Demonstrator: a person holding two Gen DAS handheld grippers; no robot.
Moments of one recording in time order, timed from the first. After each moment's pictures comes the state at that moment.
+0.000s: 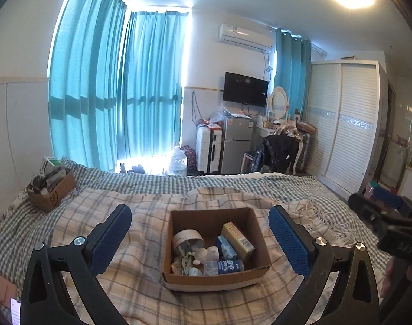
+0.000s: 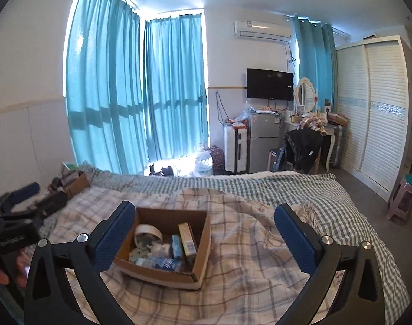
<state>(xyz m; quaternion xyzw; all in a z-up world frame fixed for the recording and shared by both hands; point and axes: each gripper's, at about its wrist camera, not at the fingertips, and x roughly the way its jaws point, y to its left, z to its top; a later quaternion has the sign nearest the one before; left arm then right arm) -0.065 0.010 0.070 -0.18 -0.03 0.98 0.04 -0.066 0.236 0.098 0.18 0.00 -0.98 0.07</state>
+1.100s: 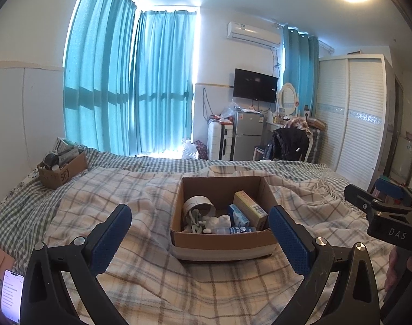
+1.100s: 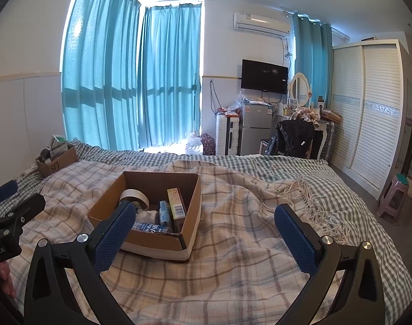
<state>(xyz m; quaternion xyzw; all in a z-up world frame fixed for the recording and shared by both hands) -0.021 0.015 -0.002 -0.18 -0.03 0.98 0.00 -0.048 0.231 0.023 0.19 0.02 -0.98 0.04</state>
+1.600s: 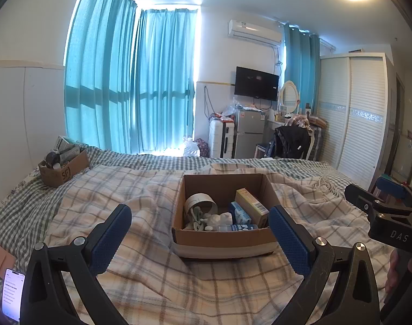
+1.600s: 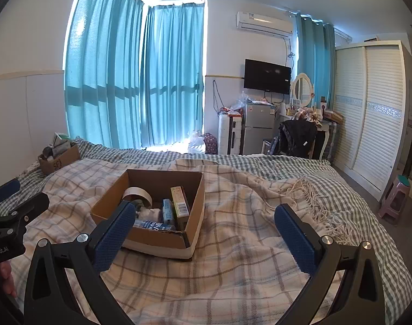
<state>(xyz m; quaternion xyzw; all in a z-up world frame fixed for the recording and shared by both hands) -0.022 0.015 -0.004 -0.18 -0.03 0.98 0.00 -0.047 0.224 0.019 0.19 0.02 -0.98 0.05</state>
